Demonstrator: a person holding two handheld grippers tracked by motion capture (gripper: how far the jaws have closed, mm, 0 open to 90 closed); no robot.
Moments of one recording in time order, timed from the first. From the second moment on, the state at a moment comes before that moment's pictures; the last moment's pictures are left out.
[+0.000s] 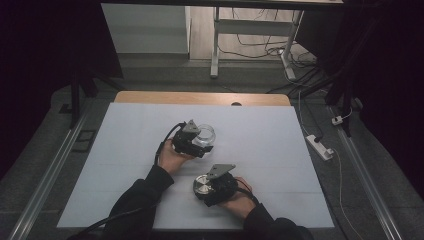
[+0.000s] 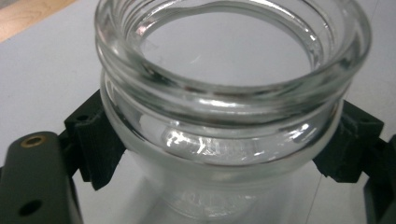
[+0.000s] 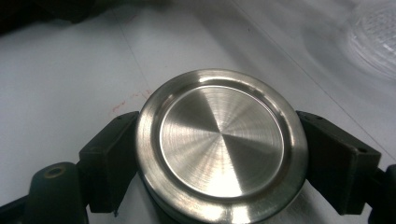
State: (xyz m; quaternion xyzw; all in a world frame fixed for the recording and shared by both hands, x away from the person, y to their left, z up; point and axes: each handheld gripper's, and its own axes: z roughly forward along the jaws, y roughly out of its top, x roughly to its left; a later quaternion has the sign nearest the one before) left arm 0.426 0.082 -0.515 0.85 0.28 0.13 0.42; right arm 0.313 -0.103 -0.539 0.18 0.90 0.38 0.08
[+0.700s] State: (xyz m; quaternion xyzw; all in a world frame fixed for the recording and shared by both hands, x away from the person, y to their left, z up) left arm 0.427 0.090 -0.514 0.85 0.28 0.11 0.42; right arm 0.312 -0.101 -0.535 0.20 0.90 0.38 0.08
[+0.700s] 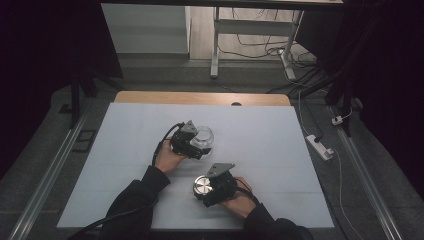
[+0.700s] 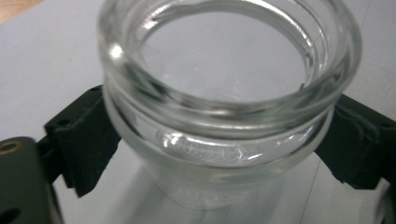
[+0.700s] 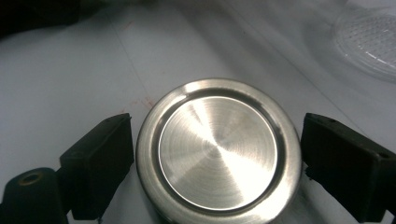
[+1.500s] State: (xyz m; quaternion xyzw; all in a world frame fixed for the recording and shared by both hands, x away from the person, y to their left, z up) left arm 0.394 0.117 -0.501 0.85 0.30 0.09 0.43; right arm 0.310 -0.111 -0.512 0.21 0.88 0.41 0.07
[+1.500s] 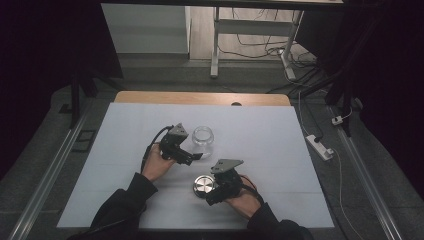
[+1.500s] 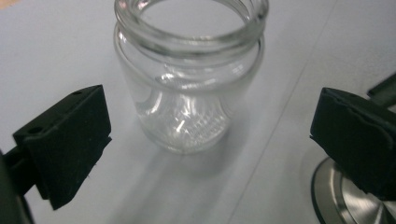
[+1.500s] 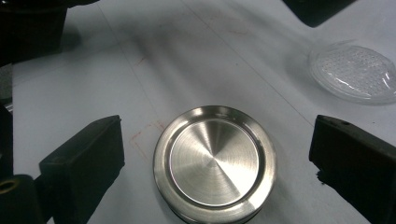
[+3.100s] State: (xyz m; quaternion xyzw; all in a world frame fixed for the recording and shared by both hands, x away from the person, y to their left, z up) left arm 0.284 0.173 -0.494 0.85 0.31 0.08 0.42; right arm 0.297 -0.161 -0.493 0.23 0.87 0.42 0.10
